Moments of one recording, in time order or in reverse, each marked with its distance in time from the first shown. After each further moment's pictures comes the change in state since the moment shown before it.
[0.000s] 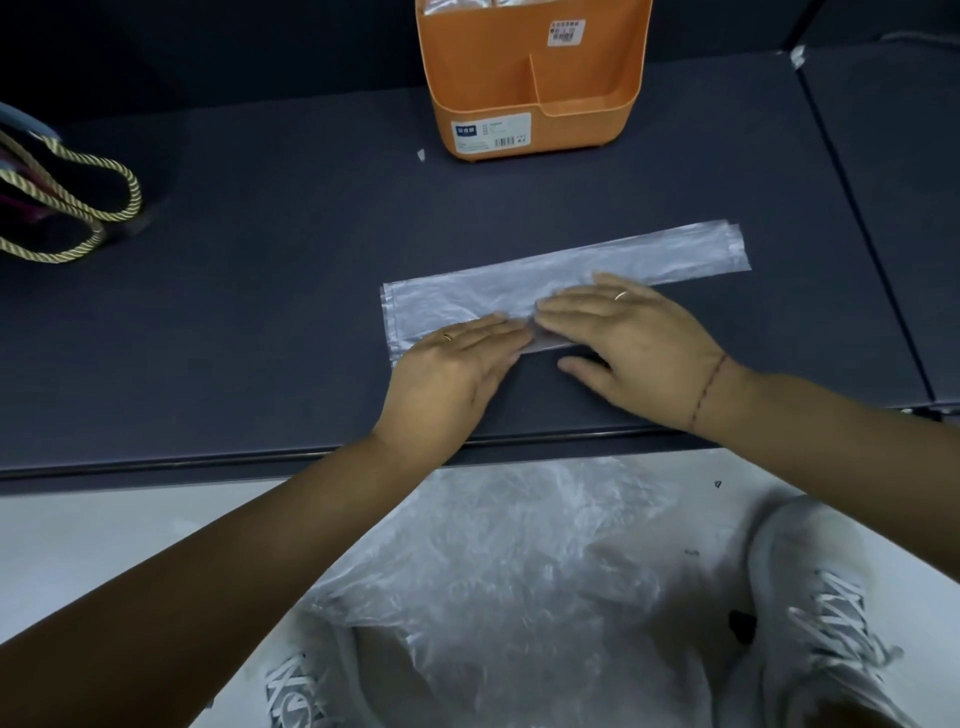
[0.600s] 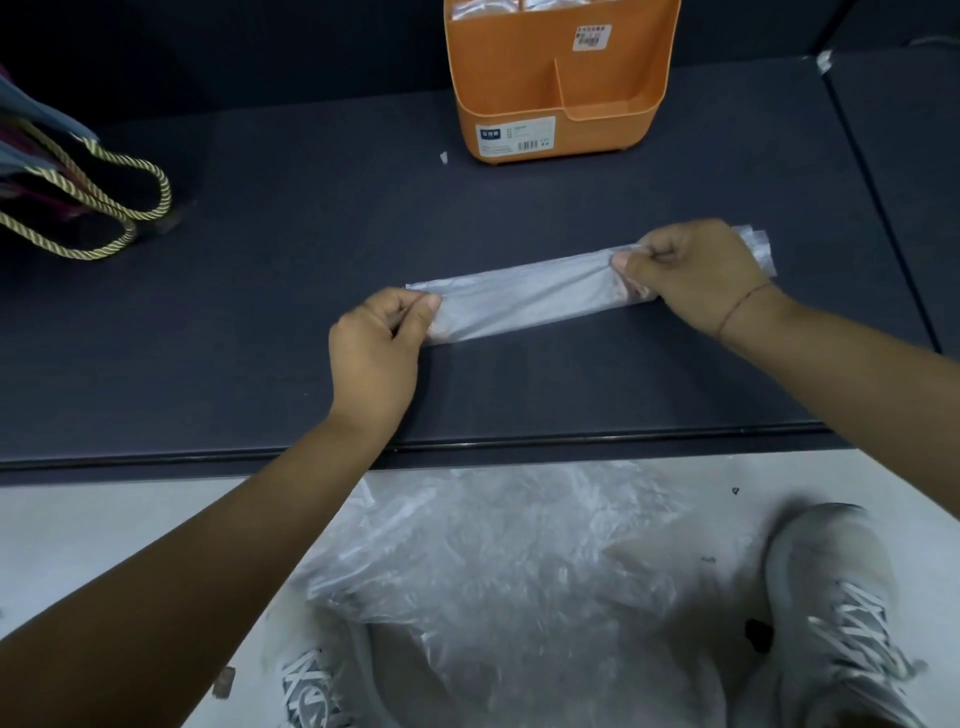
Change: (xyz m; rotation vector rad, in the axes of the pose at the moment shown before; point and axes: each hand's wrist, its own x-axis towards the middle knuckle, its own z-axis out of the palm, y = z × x) left_hand 0.002 -0.022 -0.044 -0.447 0.194 -0.851; right_hand 0.028 0.039 -0.019 0.649 0.123 0.681
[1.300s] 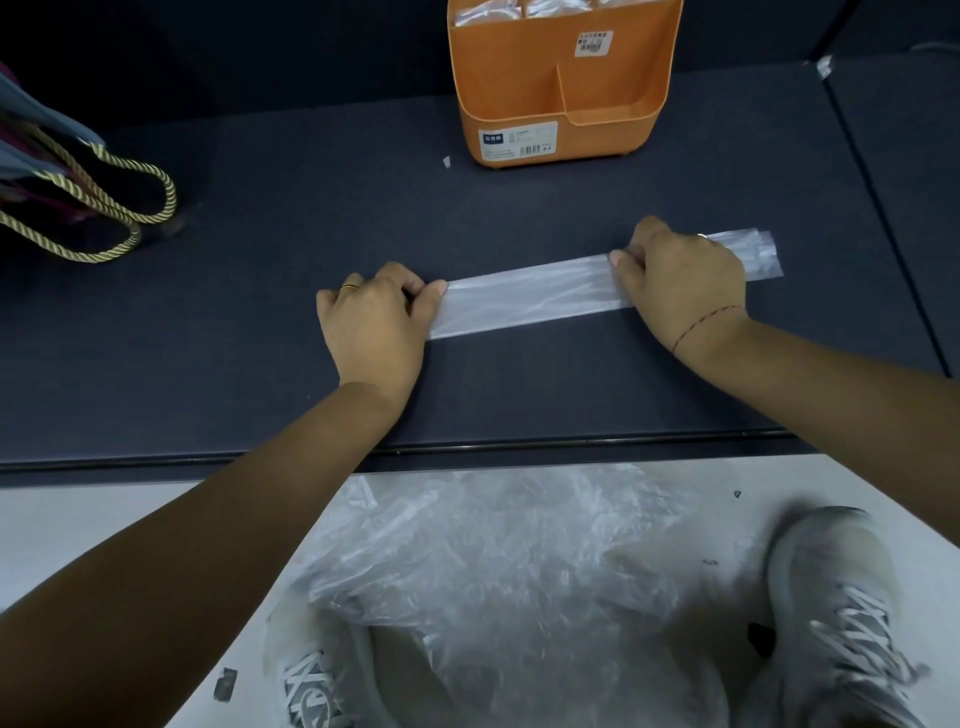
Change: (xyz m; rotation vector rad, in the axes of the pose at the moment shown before) left_hand 0.036 -0.016 0.010 0.698 0.176 0.291; right_hand 0.006 0.000 0.021 -0.648 0.221 -0.107
